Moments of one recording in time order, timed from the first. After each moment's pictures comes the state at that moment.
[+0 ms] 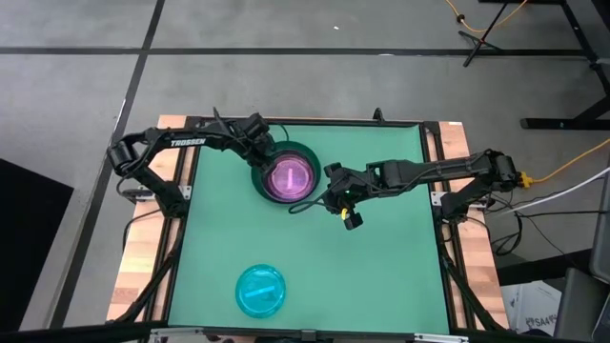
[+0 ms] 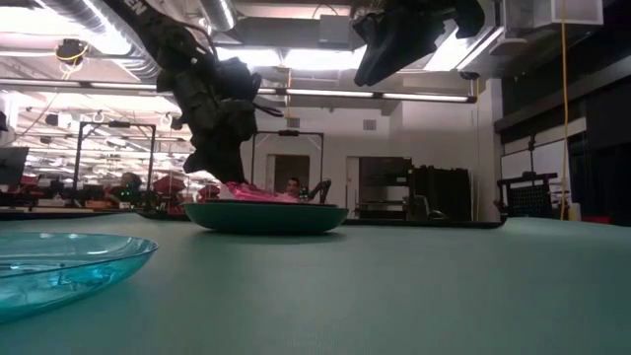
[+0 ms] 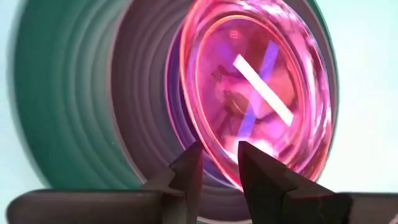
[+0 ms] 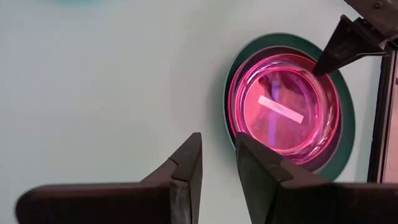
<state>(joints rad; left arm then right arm) 0.60 1.54 0.92 -0.49 0.33 -0.25 0.08 1.57 1.35 -0.68 0.06 -0.45</state>
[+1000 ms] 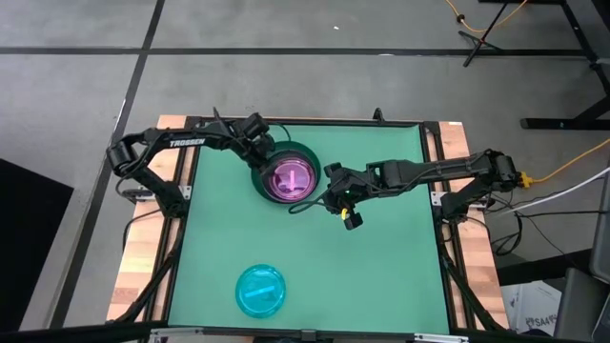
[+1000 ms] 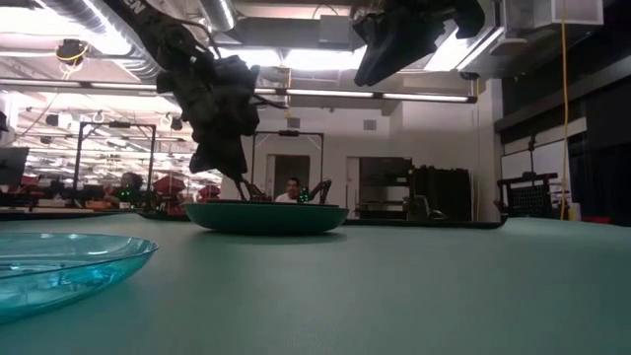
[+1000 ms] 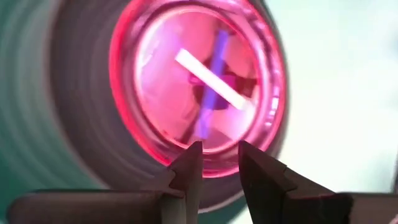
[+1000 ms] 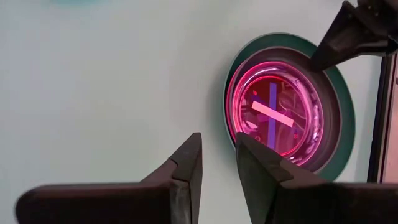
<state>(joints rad) 0.60 1.53 0.92 -0.49 0.47 -0.20 0.08 1.57 1.35 -0.68 0.06 -0.45</state>
